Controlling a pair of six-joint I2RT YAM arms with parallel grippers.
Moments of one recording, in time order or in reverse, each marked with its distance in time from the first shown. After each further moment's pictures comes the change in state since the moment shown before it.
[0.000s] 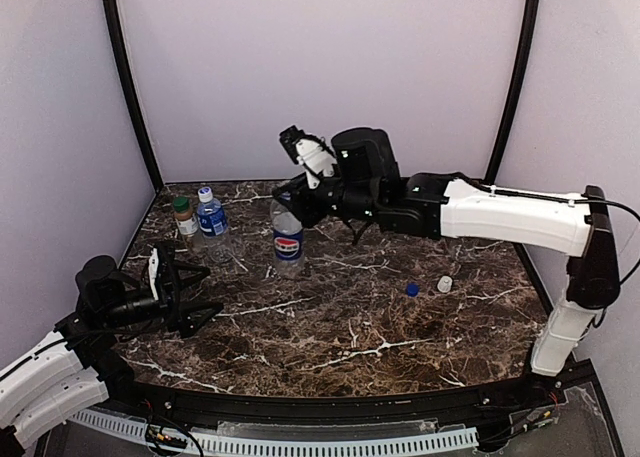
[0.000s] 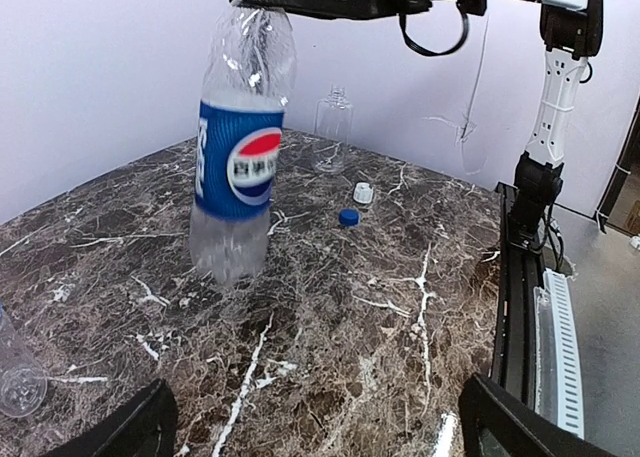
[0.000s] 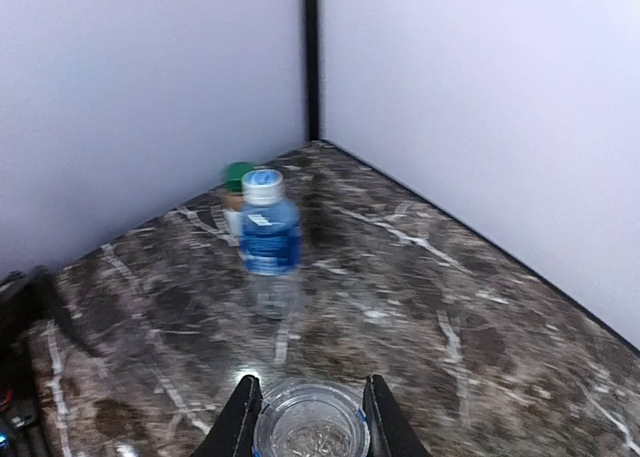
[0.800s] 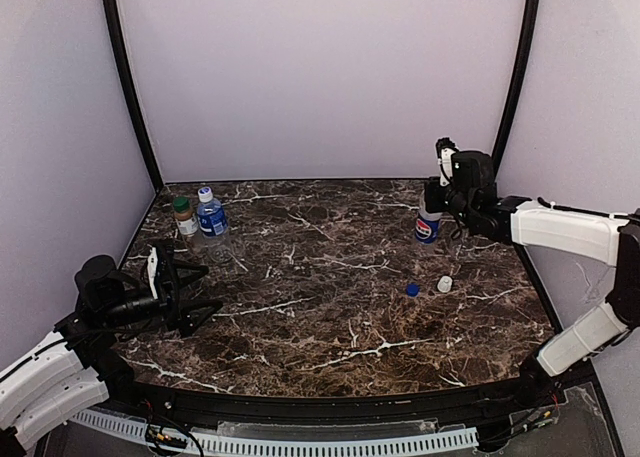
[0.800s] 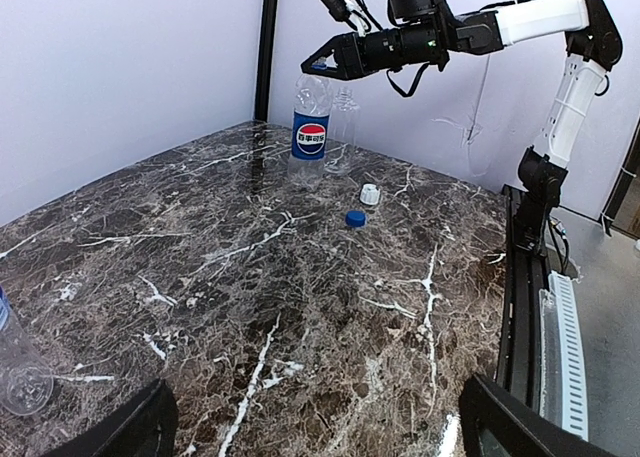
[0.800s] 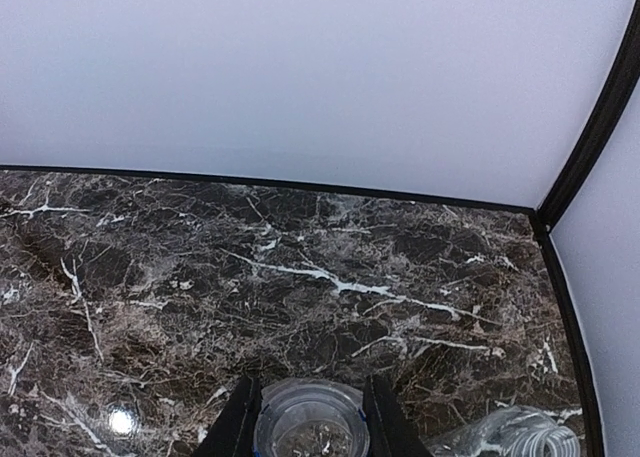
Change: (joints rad) left arm 0.019 -0.002 0.000 0.000 -0.003 0.000; right arm -0.565 -0.335 -0.590 0.160 0.285 0.049
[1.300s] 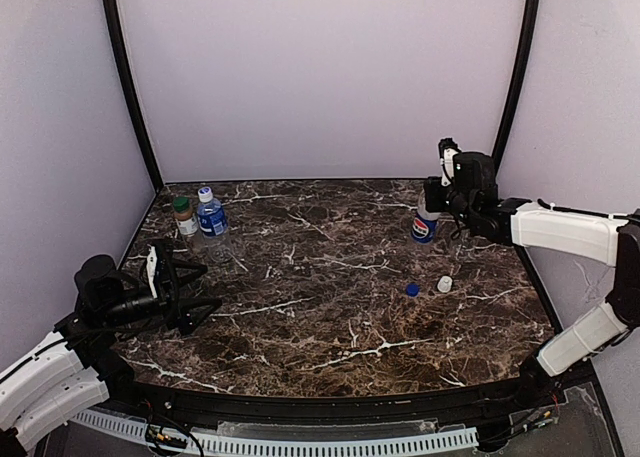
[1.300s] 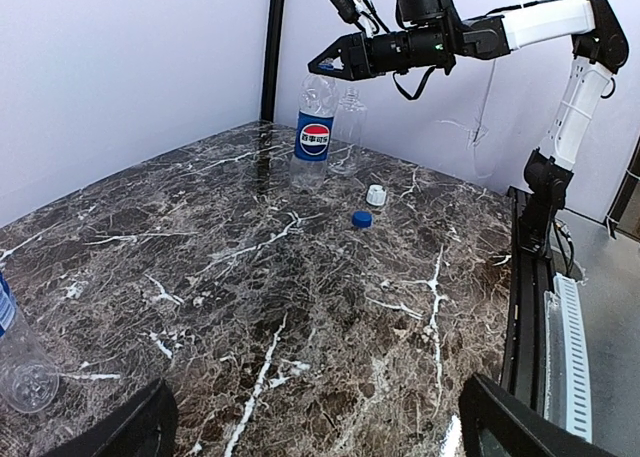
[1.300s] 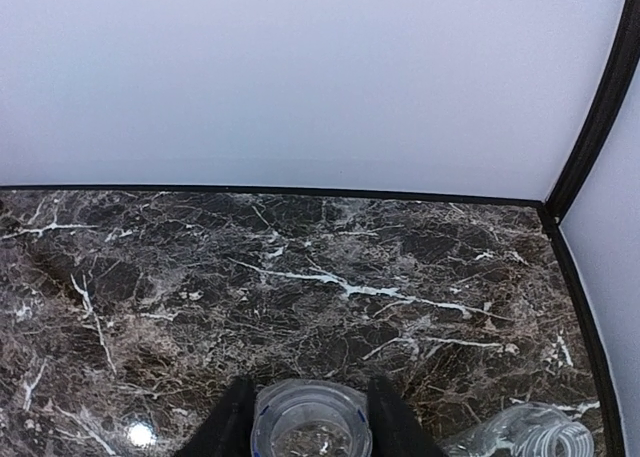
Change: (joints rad) left arm 0.016 0.000 0.000 0.000 0.000 0.000; right arm -0.011 -0.001 -0.027 0.045 -0.016 0.052
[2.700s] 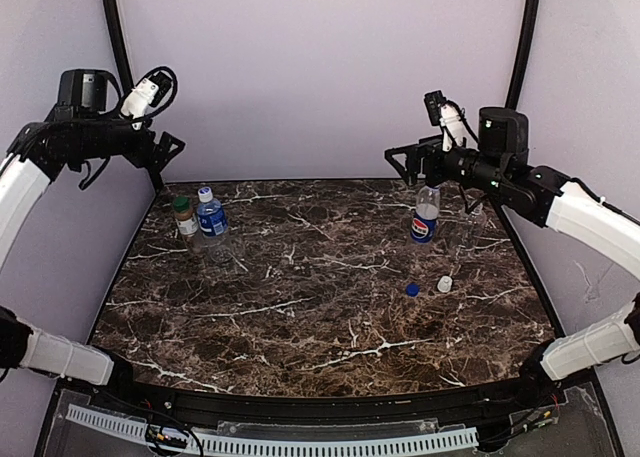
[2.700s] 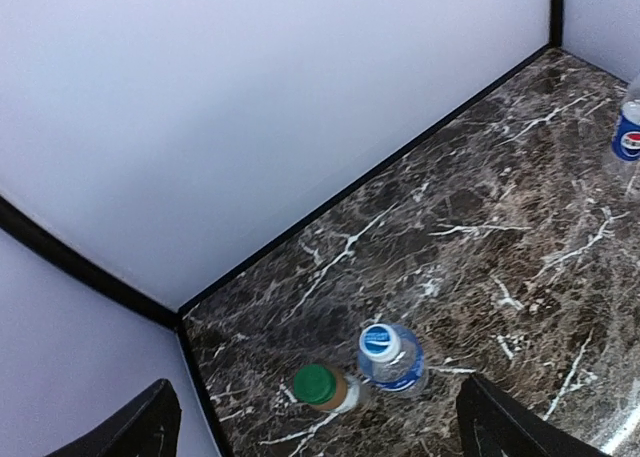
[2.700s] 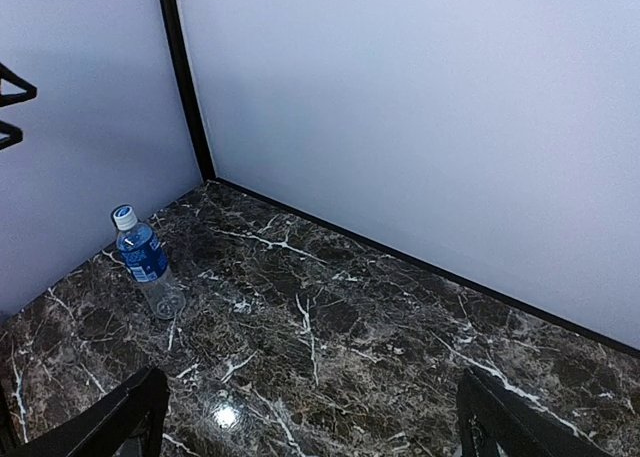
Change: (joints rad) left arm 0.137 0.753 1.356 -0.867 -0.568 0.455; right arm 0.100 -0.177 0.230 -0.225 -0.445 -0.100
